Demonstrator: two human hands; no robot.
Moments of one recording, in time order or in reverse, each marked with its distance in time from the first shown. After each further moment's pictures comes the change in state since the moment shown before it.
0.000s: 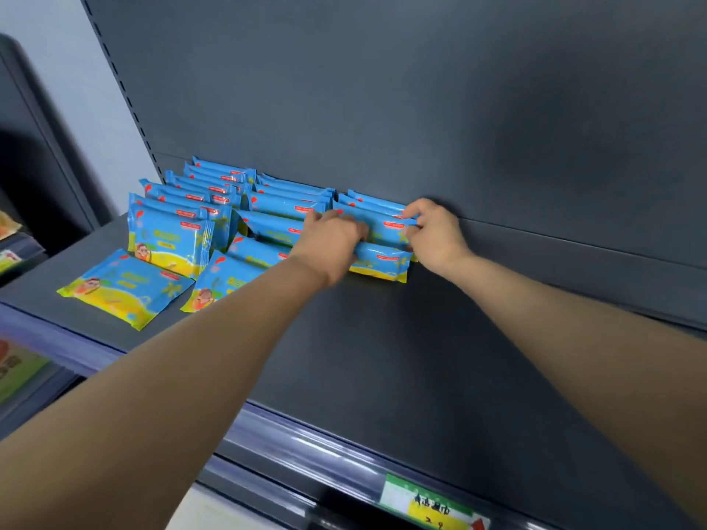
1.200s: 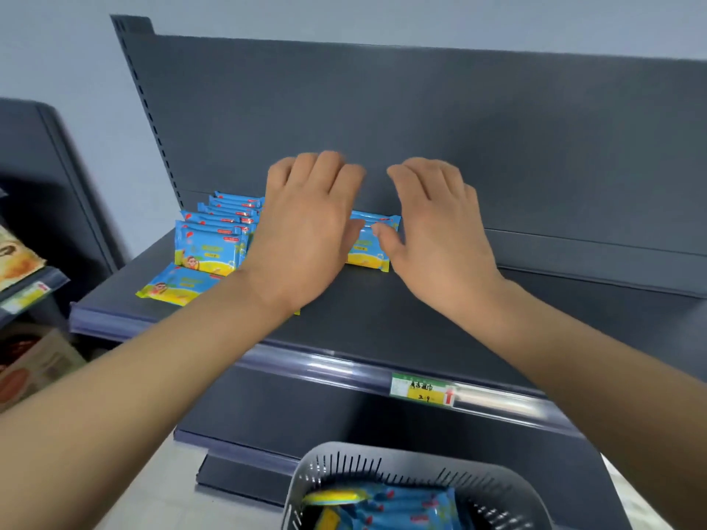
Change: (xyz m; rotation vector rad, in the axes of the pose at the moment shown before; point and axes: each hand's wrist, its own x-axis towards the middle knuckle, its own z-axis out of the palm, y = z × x) left_hand -0.196 0.030 -0.175 0.017 0.723 0.222; right_hand -0.246 -0.181 -0.092 -0.670 0.356 -0.517
